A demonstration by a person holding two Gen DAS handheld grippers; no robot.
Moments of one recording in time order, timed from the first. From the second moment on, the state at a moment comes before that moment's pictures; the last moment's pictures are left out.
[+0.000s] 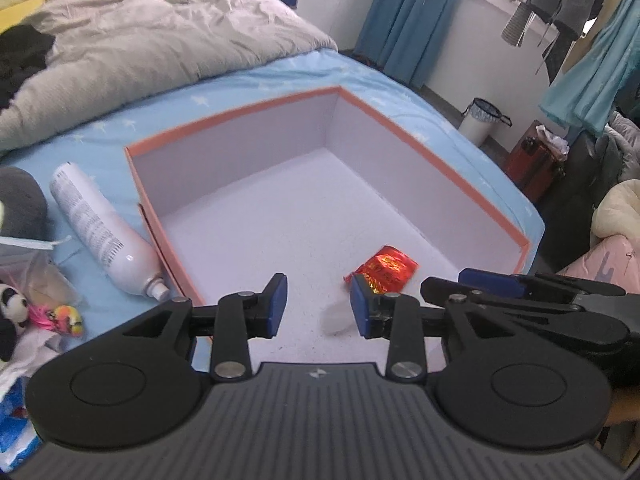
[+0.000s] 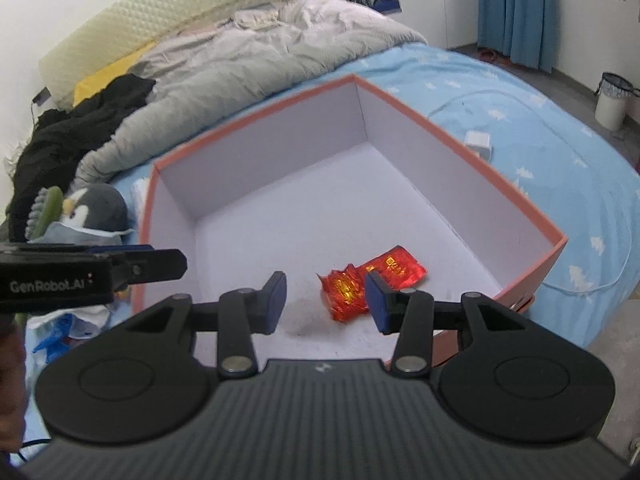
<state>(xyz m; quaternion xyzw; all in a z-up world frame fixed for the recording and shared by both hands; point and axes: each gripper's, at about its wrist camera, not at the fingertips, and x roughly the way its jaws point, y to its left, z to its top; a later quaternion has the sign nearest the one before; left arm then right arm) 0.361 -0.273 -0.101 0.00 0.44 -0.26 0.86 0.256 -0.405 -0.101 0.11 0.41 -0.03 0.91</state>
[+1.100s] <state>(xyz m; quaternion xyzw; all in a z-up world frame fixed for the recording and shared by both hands) 0.143 -0.139 0.055 -0.03 0.29 -0.21 0.93 0.105 -0.314 0.036 0.09 0.25 0.06 0.96</state>
